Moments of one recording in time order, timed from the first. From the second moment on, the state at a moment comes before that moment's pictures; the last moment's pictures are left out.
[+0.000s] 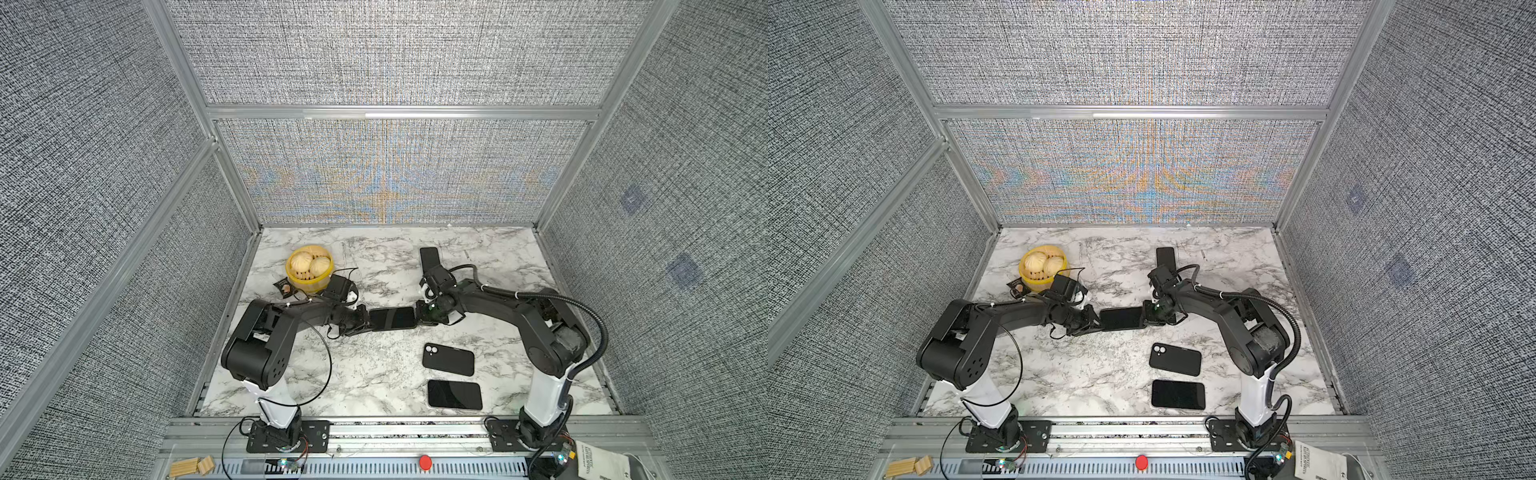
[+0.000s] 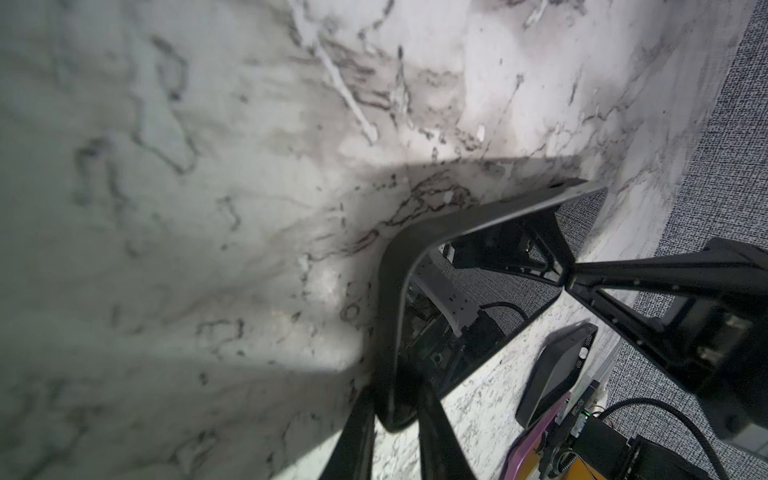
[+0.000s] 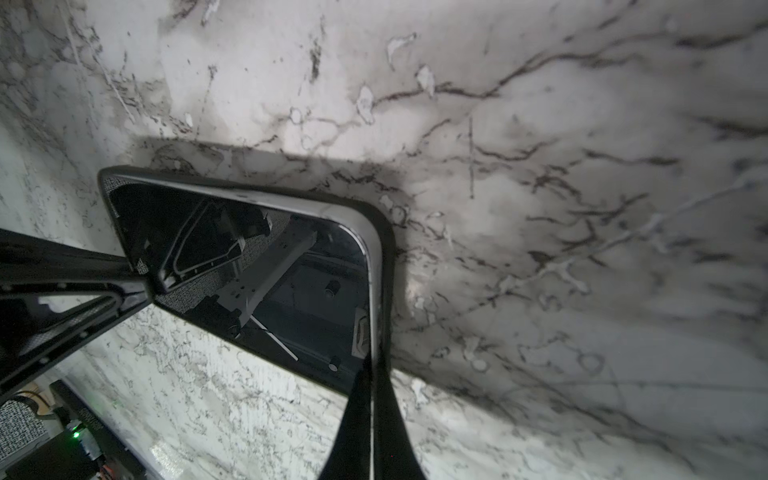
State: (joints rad) left arm -0.40 1.75 0.83 -0.25 0.59 -0.60; right arm 0.59 1.91 1.14 -0.47 -0.33 0.51
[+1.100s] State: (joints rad) left arm -0.53 1.63 0.74 -0.23 0.54 -0.65; right arm 0.55 2.10 1.53 -0.60 -0.33 0.26
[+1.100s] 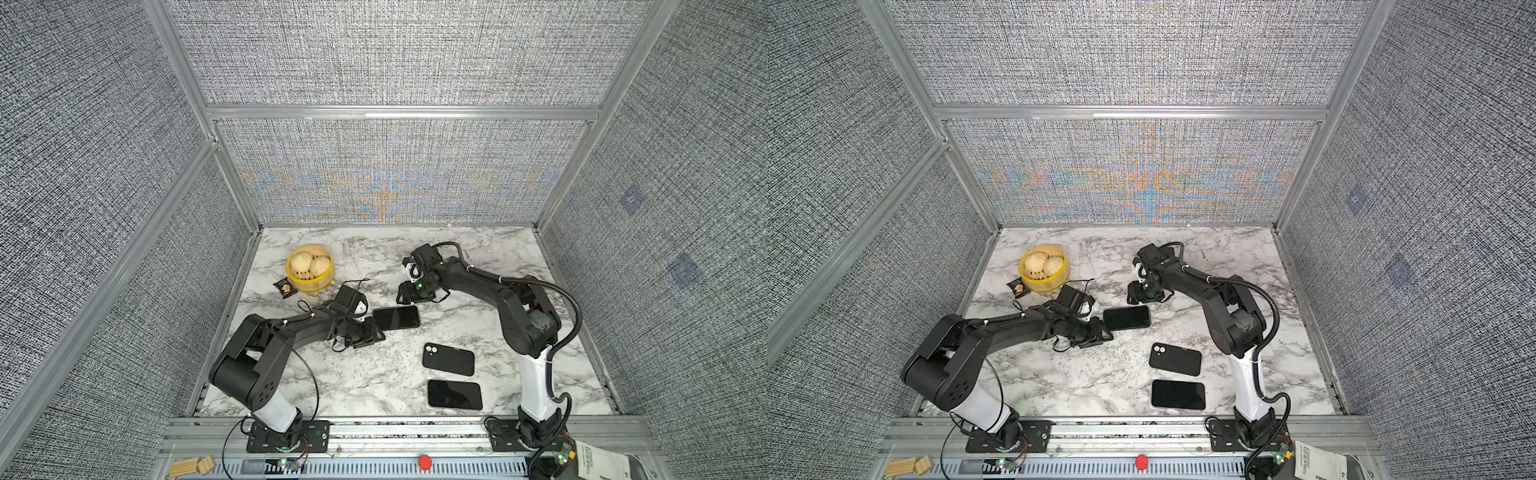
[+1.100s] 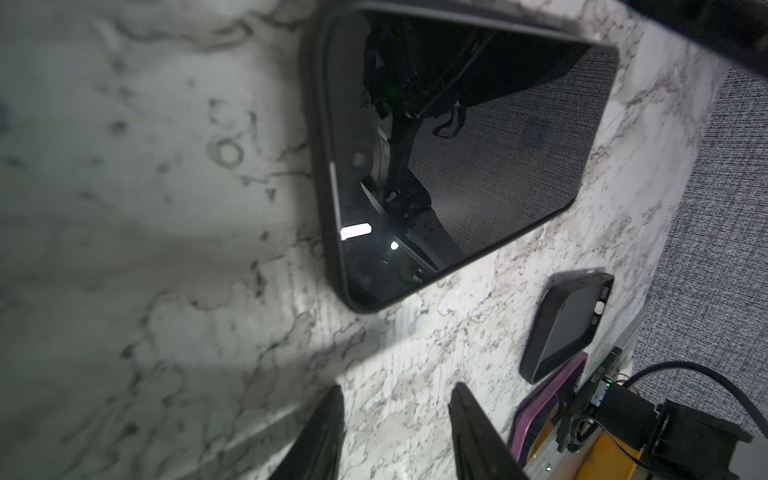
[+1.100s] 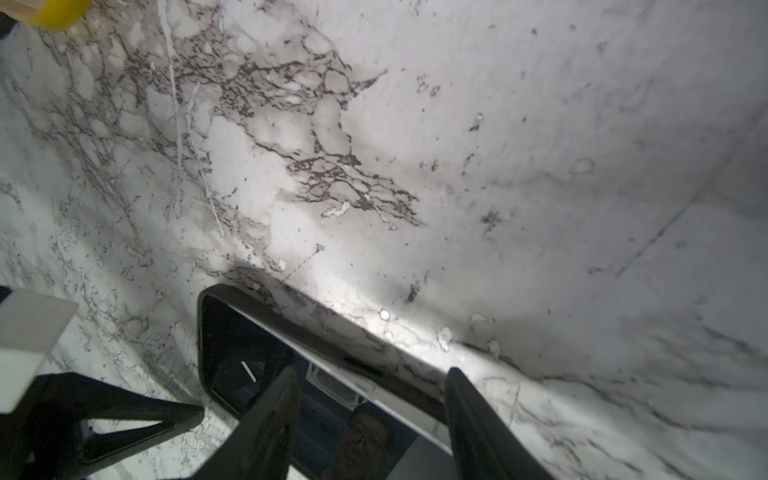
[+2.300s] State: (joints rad) left arm -0.50 1.78 0.81 -0.04 0.65 -0.67; right arm 0.59 1.81 1.15 -0.52 -0.41 0.41
